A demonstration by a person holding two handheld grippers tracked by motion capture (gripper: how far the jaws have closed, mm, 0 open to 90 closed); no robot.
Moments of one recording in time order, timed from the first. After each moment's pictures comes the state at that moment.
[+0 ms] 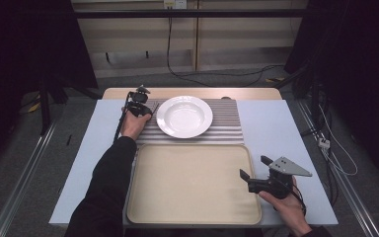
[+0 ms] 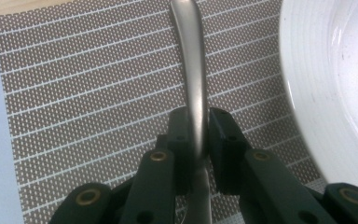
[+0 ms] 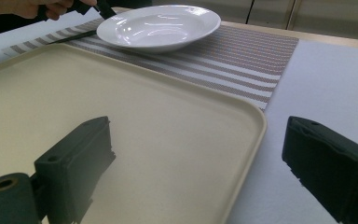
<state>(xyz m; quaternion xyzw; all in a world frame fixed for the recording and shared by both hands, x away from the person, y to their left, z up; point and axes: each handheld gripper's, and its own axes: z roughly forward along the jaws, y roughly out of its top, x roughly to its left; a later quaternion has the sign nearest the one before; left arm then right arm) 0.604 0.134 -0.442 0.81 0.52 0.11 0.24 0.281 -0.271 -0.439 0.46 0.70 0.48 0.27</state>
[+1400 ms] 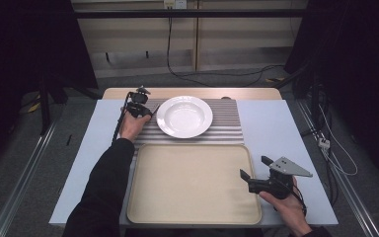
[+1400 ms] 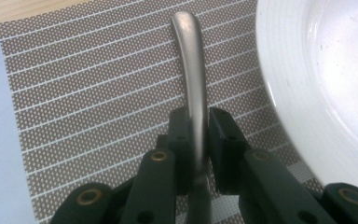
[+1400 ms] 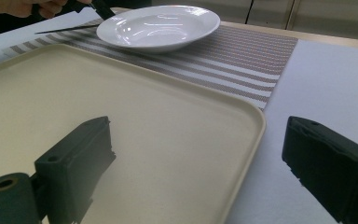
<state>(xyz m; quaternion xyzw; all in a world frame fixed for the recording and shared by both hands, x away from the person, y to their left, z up) 0.594 0.135 -0.434 0.82 0.50 0.12 0.24 0.280 -0.272 -0.439 0.46 0.70 0.48 0.27</state>
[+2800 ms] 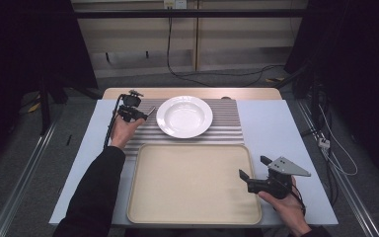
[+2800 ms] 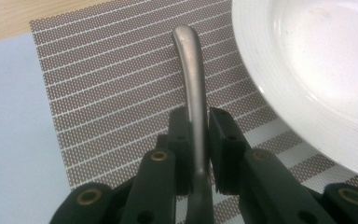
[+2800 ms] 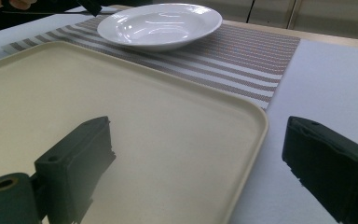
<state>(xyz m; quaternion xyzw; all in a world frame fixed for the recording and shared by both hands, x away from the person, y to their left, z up) 0.561 0.154 -0.416 0.82 0.48 0.13 0.27 0.281 -0.270 -0.439 0.45 0.71 0.47 0.27</state>
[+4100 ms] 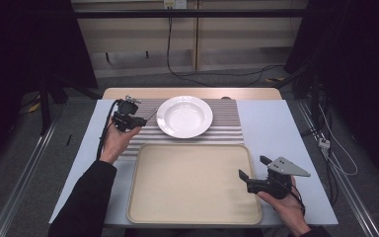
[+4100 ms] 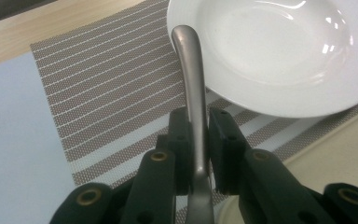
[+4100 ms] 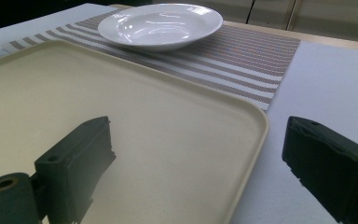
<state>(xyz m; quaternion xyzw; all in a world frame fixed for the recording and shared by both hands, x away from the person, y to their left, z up) 0.499 0.156 -0.382 0.84 0.43 0.16 0.31 0.280 -0.268 -0.438 0.45 0.71 0.47 0.27</state>
